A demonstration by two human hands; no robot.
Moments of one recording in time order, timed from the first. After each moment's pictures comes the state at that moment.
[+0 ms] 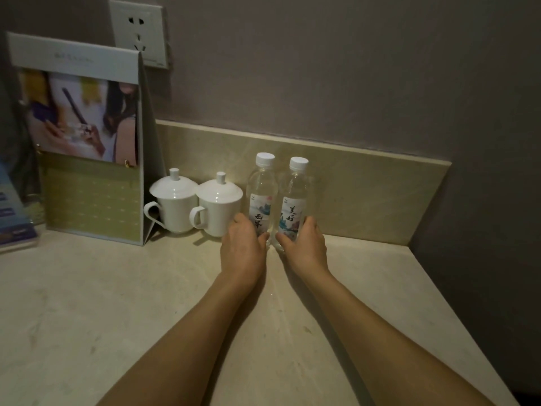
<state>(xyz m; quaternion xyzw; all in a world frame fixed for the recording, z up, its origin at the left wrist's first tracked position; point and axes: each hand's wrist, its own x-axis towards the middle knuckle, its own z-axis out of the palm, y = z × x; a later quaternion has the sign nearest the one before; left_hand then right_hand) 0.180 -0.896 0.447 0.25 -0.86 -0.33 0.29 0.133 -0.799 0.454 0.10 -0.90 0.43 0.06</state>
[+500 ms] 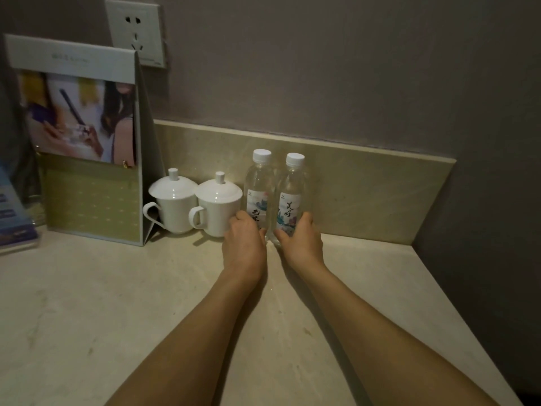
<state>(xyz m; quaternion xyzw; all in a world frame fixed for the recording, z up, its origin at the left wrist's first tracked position) 0.168 -0.894 0.450 0.28 -0.87 -0.28 0.28 0.125 -0.808 0.457 0.10 -0.89 0.44 0.04</state>
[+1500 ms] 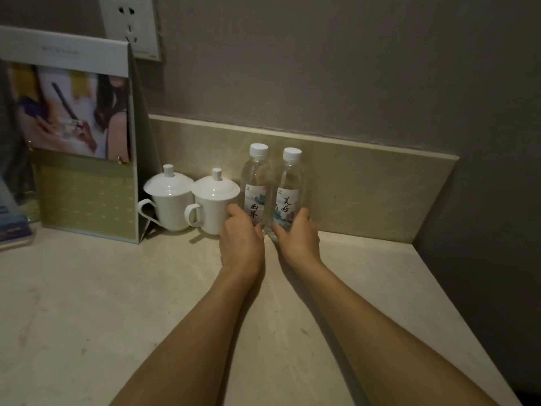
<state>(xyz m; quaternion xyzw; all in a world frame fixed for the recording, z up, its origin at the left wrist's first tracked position) 0.159 -0.896 0.443 0.30 -0.83 -0.33 0.33 0.122 -0.811 0.459 0.11 -0.89 0.45 0.04</state>
